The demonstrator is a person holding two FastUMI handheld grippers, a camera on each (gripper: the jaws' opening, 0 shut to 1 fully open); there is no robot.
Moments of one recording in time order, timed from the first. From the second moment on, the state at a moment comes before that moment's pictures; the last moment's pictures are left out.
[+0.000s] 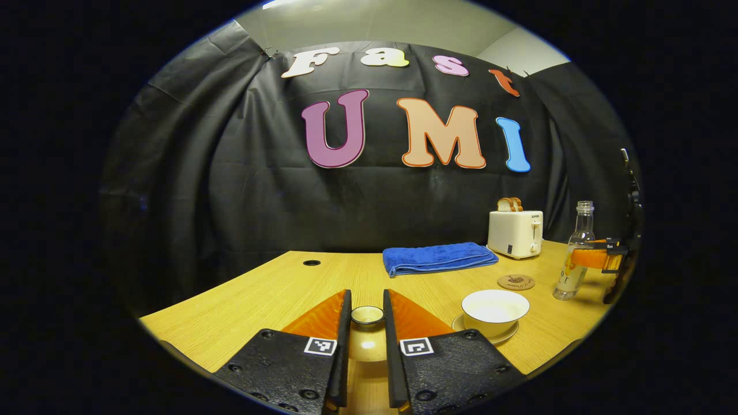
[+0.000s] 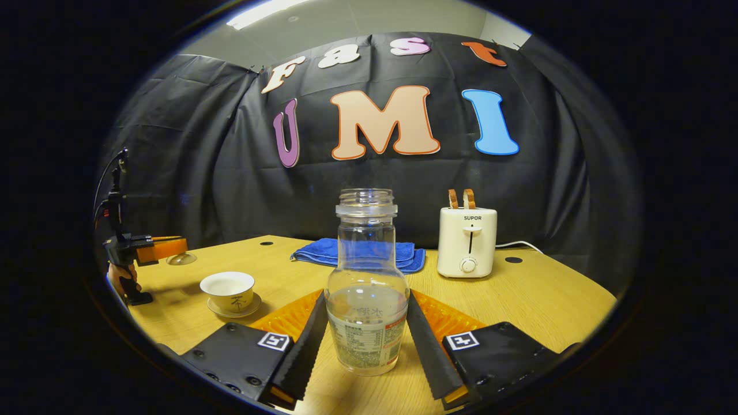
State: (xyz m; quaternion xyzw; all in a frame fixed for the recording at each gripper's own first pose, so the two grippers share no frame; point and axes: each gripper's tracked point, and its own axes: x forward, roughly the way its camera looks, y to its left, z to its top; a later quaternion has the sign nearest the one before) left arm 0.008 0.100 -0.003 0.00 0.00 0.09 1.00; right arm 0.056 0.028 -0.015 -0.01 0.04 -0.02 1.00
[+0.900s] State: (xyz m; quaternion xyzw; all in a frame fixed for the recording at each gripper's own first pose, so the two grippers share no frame) left arm 0.005 0.108 -0.003 0.00 0.00 0.11 0.99; right arm 0.068 0.063 -0.011 -0.24 0.03 -0.05 0.97
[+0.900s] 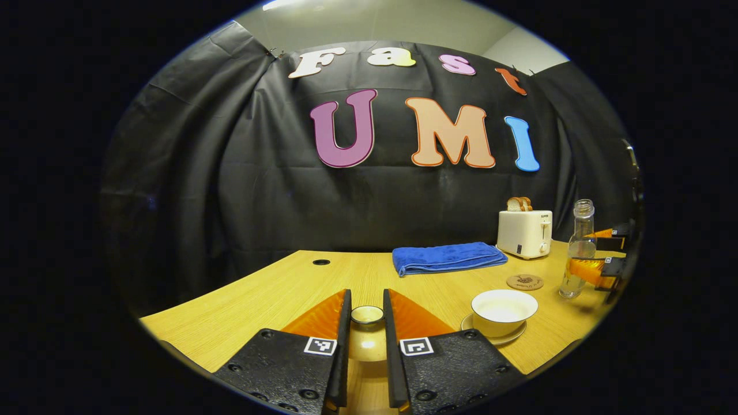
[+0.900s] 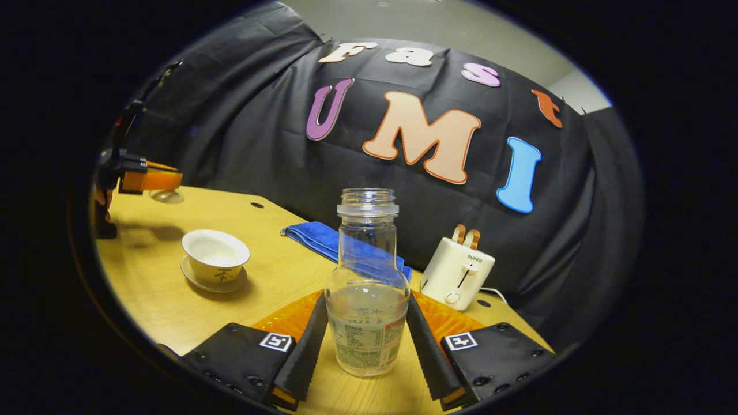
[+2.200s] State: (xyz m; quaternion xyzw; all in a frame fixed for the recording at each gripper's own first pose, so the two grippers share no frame) left arm 0.005 0.107 -0.005 0.00 0.00 0.11 0.99; right arm 0.095 0.120 -0.018 -0.55 0.02 -0.01 0.84
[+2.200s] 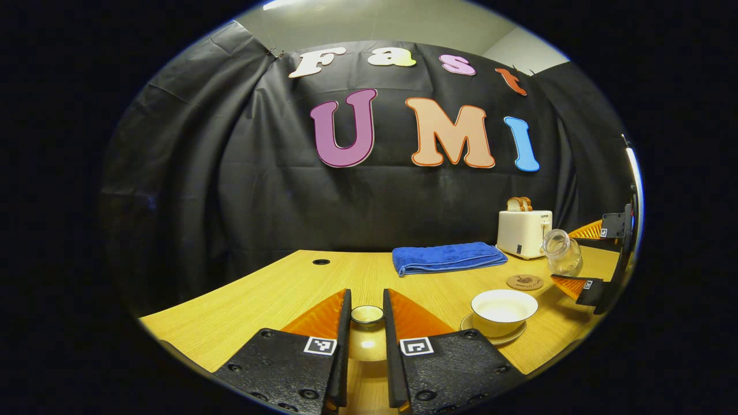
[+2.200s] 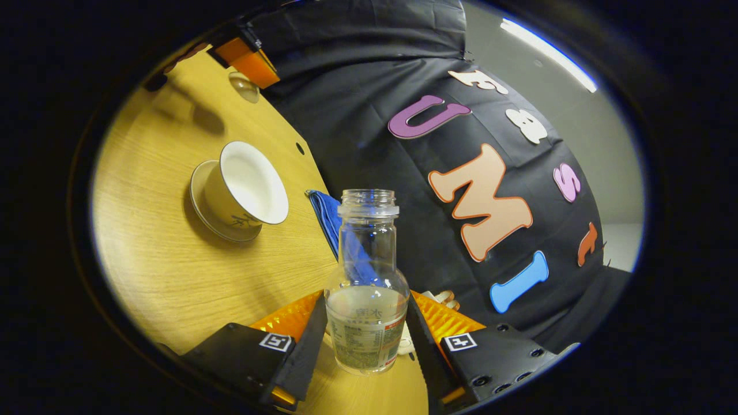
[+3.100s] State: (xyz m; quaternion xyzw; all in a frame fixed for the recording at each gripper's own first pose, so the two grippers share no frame) left arm 0.006 0.103 -0.006 0.00 0.00 0.10 0.99; right arm 0.105 0.145 -0.024 -0.67 0.00 0.02 0.74
